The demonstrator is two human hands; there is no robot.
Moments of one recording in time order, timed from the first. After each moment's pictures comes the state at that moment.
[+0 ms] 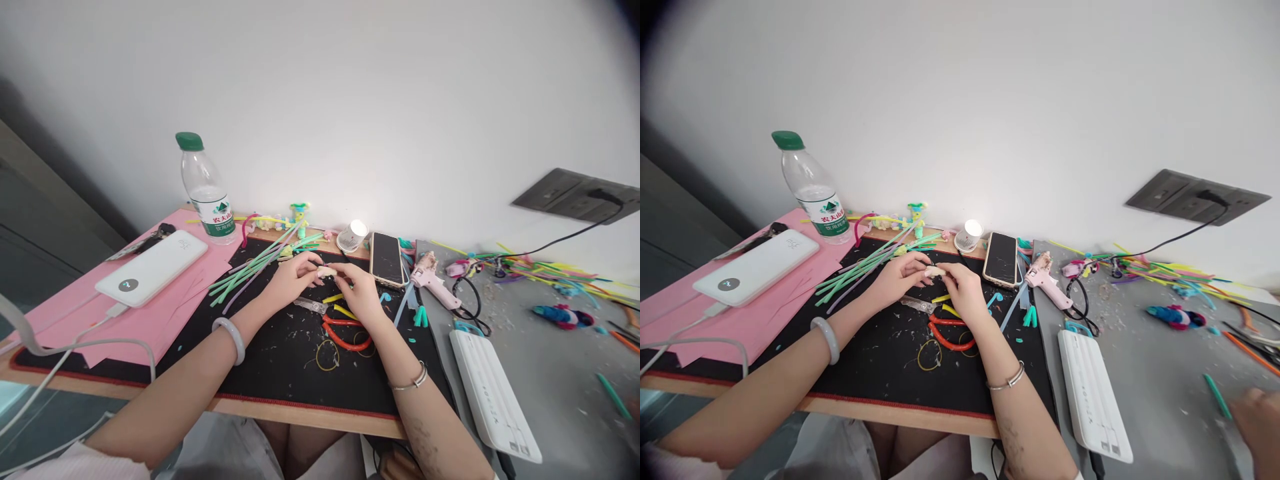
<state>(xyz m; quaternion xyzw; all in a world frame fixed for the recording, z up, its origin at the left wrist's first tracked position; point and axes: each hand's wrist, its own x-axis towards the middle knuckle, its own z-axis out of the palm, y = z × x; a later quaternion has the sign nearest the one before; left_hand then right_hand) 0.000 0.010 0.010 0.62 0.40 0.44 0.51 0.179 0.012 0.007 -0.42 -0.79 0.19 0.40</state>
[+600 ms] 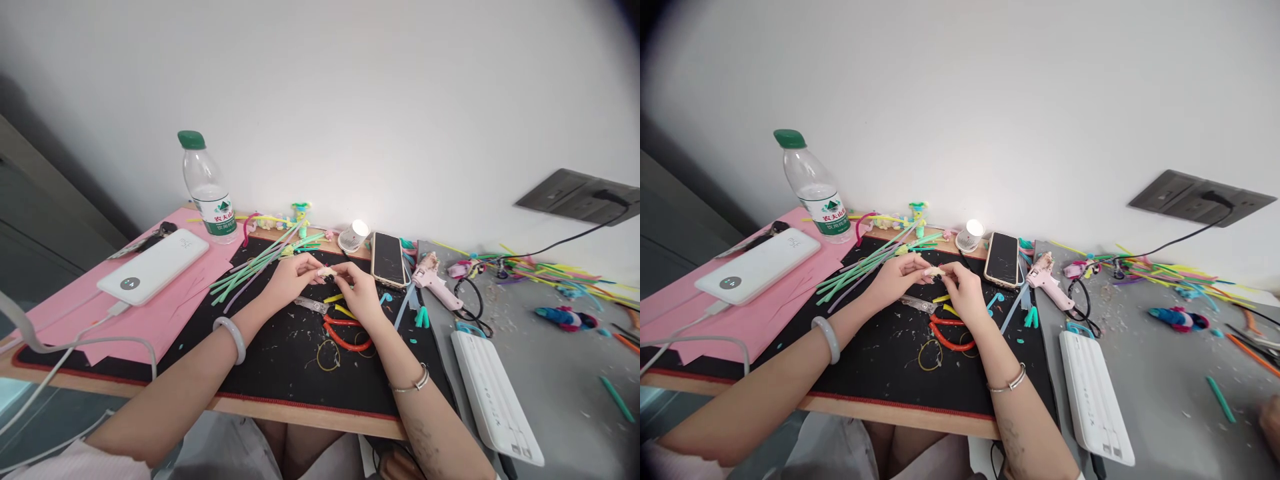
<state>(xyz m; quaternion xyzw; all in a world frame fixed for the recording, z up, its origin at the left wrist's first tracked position) 0.000 0.011 0.008 0.61 0.40 0.47 0.50 0.176 0.010 0.004 -0.44 -0.76 0.26 0.41</state>
